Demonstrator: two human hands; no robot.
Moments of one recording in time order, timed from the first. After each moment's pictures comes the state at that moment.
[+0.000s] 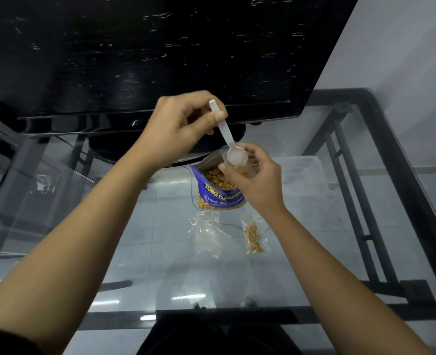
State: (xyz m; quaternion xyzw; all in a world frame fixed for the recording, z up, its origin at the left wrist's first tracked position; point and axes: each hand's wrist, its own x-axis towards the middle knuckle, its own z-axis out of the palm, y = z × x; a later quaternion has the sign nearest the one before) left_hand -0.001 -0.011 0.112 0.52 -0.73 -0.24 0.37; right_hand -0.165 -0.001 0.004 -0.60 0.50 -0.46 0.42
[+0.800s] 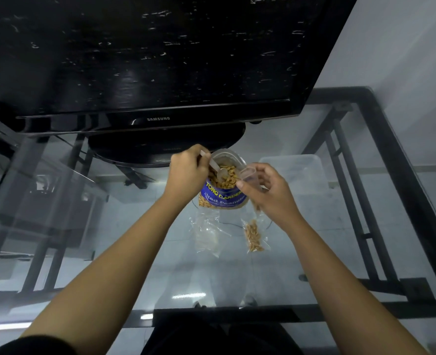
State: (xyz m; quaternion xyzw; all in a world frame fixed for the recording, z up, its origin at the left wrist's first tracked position) left_hand -0.013 -0.003 0.004 0.70 -0.60 -0.20 0.32; right_hand -0.202 0.008 -0.023 -0.58 0.53 -0.35 0.51
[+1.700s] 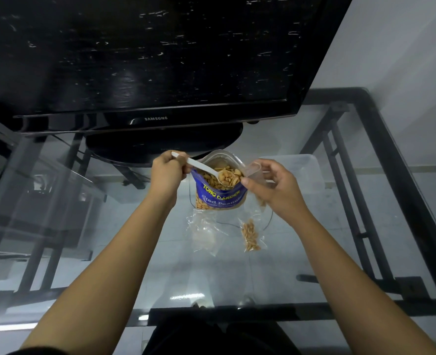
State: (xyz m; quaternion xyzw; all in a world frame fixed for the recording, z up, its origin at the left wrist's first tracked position) left_hand 0.001 0.001 -0.003 0.70 -0.28 -0.44 0.48; right_hand -0.217 0.002 -0.013 -0.57 0.55 -0.34 0.50
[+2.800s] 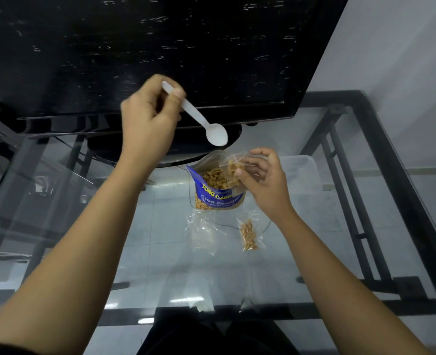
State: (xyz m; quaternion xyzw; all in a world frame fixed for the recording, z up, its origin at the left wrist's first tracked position) left_hand 0.006 -0.006 0.105 0.62 -0.58 -0.15 0.50; right_hand -0.196 0.007 -0.006 -0.57 0.46 -0.46 0.50
